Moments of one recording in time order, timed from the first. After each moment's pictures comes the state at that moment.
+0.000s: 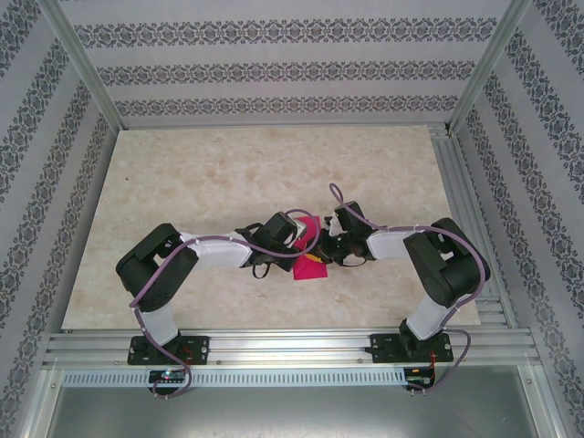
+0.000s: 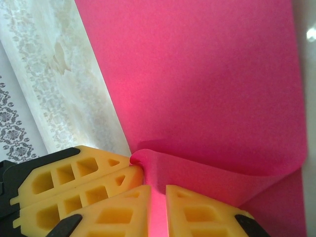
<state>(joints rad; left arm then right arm) -0.82 1.78 0.92 -0.13 0.09 -0.30 0.48 1.70 0.66 0.08 -0.66 0.90</state>
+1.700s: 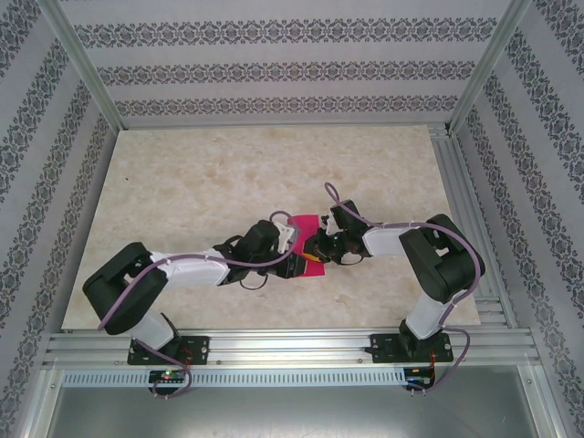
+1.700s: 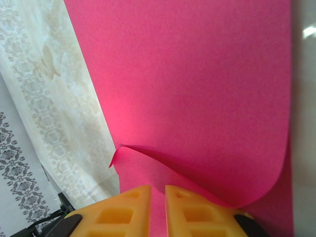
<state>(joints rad) -0.85 1.58 0.69 0.17 0.39 -0.65 0.50 1.73 0.71 0.03 -0.63 0.87</state>
